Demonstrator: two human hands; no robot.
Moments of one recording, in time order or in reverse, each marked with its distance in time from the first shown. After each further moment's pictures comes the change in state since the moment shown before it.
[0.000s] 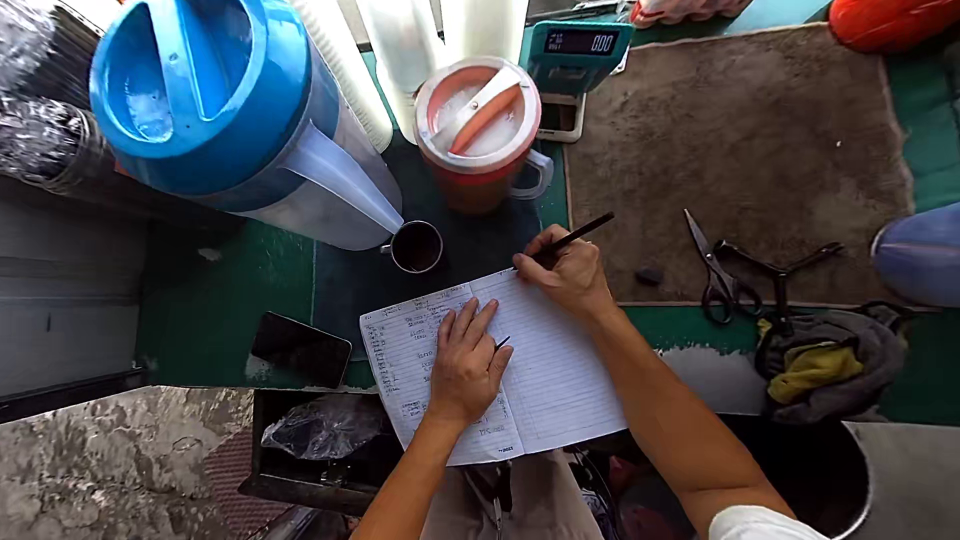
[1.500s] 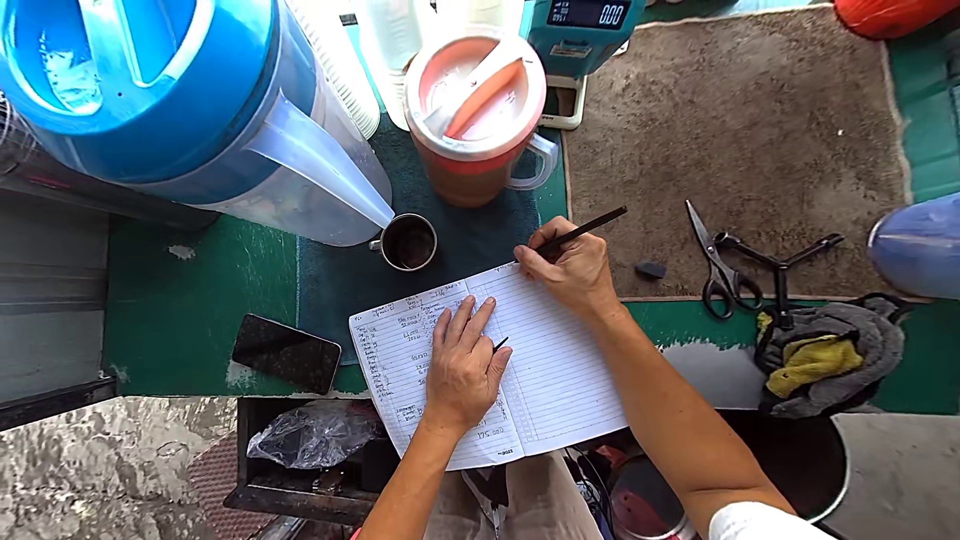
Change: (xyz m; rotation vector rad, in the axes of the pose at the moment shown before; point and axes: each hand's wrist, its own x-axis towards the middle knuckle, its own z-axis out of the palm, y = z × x) left_hand -0.001 -0.002 -0.002 0.000 -0.025 -0.001; right_hand 0.000 -0.002 0.002 0.023 0.039 -0.019
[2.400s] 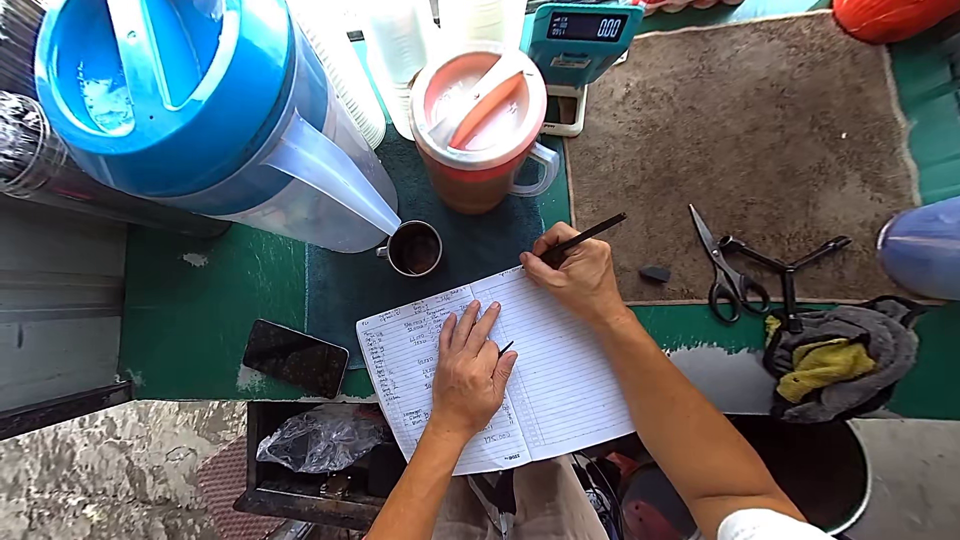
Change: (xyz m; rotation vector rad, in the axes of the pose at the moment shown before) left_hand 0.001 0.000 0.000 -0.012 0.000 0.004; right_hand 0.002 0.003 0.000 -0.083 0.019 -0.041
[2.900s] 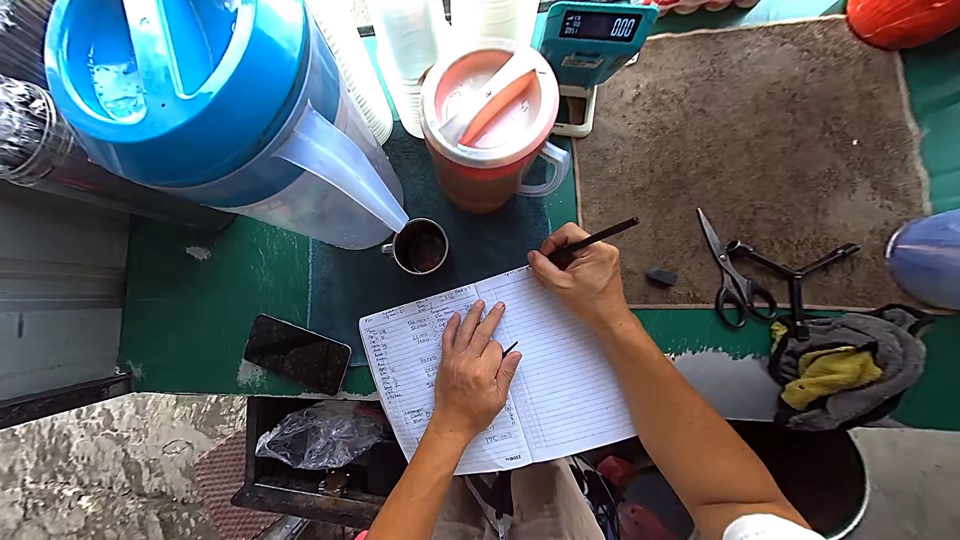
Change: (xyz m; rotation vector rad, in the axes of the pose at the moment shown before) left_hand 0.000 0.000 0.001 -0.007 0.004 -0.003; right_hand -0.001 -0.001 0.002 0.017 0.038 0.019
